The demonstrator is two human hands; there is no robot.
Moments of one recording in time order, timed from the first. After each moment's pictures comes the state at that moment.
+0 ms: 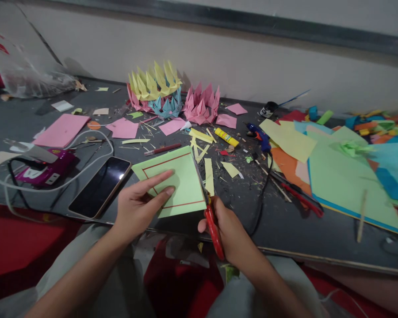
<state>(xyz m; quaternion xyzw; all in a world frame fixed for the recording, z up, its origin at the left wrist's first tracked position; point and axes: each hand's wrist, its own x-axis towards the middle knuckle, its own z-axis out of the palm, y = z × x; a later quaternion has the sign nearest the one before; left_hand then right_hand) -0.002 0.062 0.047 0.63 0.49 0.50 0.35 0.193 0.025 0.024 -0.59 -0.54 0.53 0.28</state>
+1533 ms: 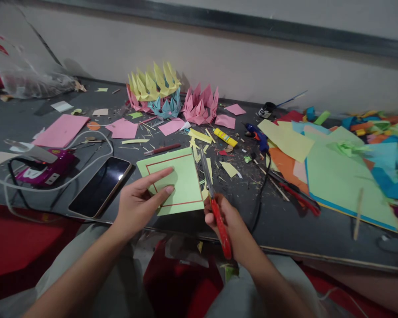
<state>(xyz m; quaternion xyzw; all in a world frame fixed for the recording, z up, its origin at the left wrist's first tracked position) -0.003 0.064 0.046 0.60 0.48 0.48 0.41 0.191 0.031 0.020 -0.54 -0.48 0.53 0.43</state>
